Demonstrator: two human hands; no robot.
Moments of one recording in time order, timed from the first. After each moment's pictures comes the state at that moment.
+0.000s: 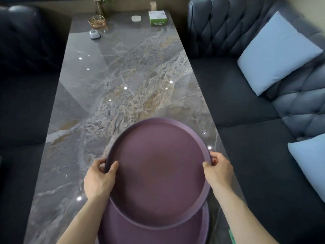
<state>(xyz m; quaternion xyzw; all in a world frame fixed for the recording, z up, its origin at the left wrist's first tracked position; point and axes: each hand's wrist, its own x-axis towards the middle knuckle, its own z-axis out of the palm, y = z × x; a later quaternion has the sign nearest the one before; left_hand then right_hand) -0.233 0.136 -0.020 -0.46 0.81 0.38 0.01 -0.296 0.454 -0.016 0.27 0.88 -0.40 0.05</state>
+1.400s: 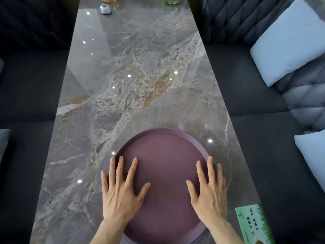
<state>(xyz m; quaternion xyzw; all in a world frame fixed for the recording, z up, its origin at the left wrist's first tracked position) -0.113 0.170 -0.069 -0.14 0.99 0.08 0.06 -0.153 0.433 -0.079 -0.03 1.00 -0.05 0.06</state>
